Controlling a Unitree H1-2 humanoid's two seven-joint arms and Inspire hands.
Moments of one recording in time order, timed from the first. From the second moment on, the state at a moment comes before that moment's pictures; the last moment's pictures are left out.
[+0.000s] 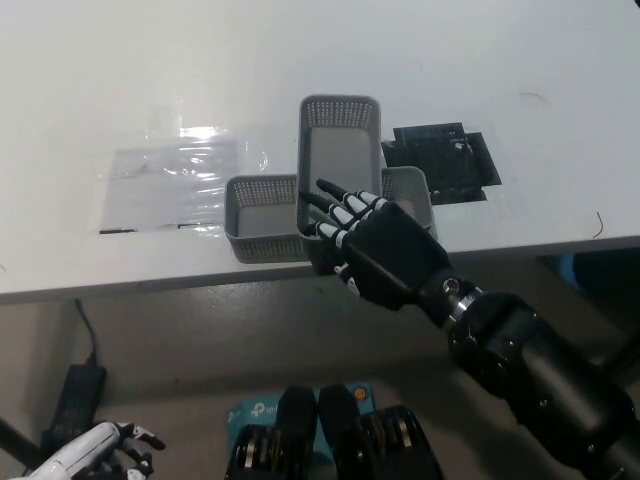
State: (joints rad) left_arm -0.02 0.59 -0.24 -0.10 0.27 0.38 -0.42; right_arm -0.62 -0.25 0.60 0.26 -1.04 -0.20 -0.10
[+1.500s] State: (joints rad) left_arm 0.03 0.55 -0.24 -0.08 0.29 0.37 -0.42; right_arm -0.41 -0.35 0.17 -0.64 -0.82 0.14 0.52
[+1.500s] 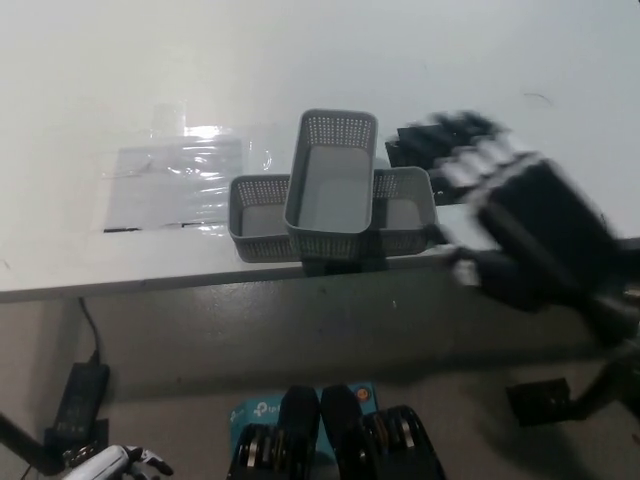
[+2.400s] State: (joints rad) left_arm 0.03 0.55 -0.22 -0.08 0.29 0.37 -0.42; right_arm -0.04 0.07 -0.22 0.10 -0.46 -0.01 0.13
